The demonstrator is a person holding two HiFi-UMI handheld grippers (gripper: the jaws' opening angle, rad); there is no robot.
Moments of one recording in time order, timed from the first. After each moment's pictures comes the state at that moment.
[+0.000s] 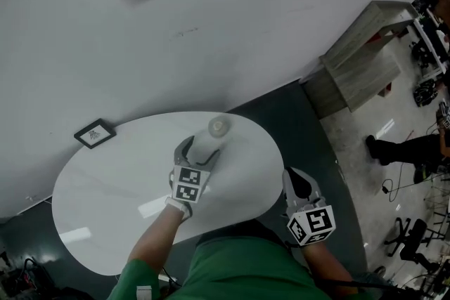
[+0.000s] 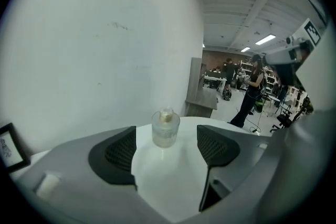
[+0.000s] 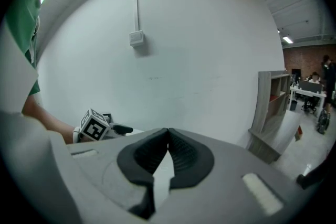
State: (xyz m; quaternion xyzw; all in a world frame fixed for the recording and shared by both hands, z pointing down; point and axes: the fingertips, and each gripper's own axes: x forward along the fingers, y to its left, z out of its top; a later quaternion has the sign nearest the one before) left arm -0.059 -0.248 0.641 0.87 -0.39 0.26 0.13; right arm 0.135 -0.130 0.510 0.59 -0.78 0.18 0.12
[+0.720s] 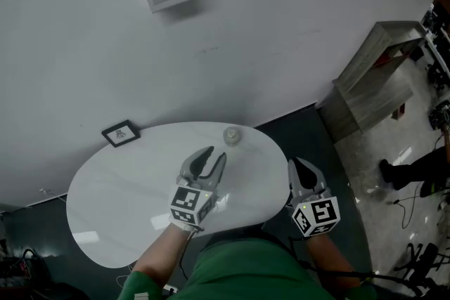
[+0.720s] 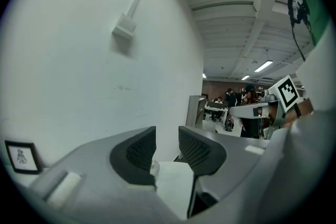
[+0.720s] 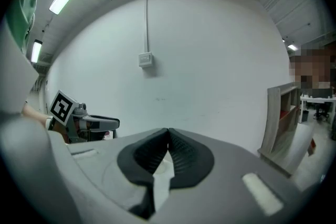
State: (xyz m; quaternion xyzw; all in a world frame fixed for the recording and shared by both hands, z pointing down) left arm -0.054 -0.194 0.460 0.89 -0.43 0.09 0.09; right arm 0.135 -0.145 0.444 0.57 -0.81 0.11 0.06
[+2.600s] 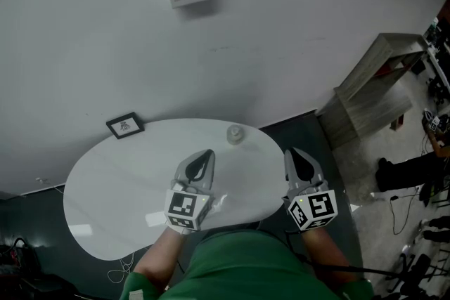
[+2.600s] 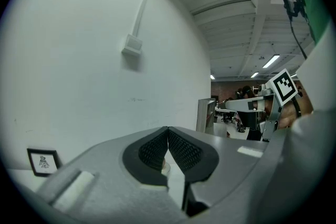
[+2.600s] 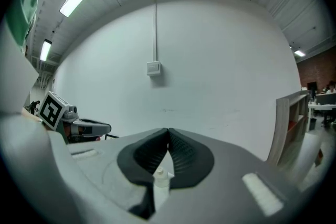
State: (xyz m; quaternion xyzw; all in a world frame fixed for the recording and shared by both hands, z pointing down) left arm -0.088 -0.168 0.427 0.87 -0.49 0.08 0.05; right arm 0.109 -0.154 0.404 0.55 -0.83 0.07 0.03
